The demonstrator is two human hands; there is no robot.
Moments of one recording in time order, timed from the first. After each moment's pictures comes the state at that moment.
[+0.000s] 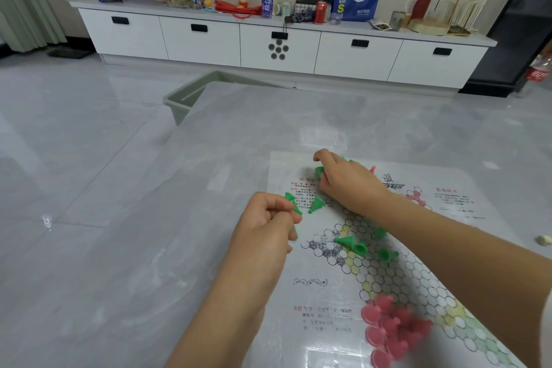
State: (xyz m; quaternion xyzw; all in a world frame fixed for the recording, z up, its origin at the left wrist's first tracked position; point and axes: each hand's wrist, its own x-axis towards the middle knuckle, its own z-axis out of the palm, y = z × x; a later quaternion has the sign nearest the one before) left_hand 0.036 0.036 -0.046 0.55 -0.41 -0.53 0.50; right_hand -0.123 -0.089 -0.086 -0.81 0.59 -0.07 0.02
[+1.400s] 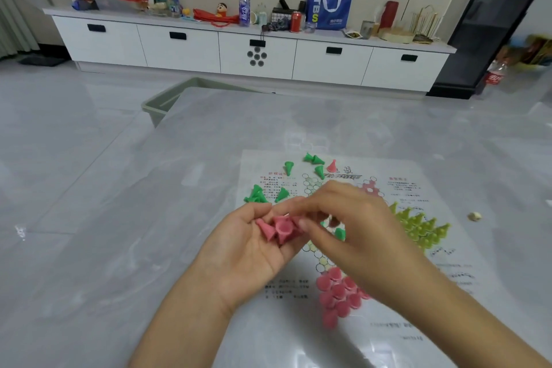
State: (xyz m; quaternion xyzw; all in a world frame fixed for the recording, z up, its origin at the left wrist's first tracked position) left_hand 0.026 0.048 -0.047 0.21 -0.08 -0.89 0.40; right_hand -0.120 0.080 -0.004 -0.81 0.50 -0.29 0.13
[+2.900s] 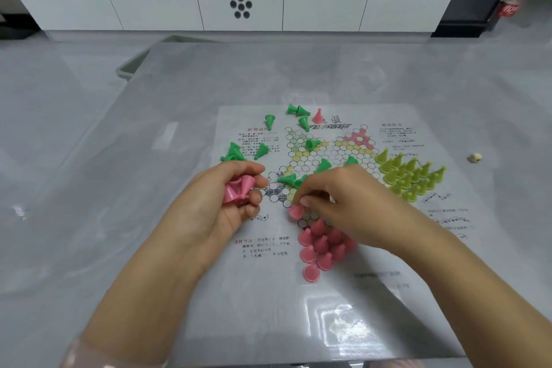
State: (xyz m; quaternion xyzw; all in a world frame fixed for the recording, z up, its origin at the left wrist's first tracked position) left_hand 0.014 0.044 -0.056 0.49 -0.30 -0.69 0.45; right_hand -0.158 0.060 -0.052 -0.80 0.55 -0.16 0.20
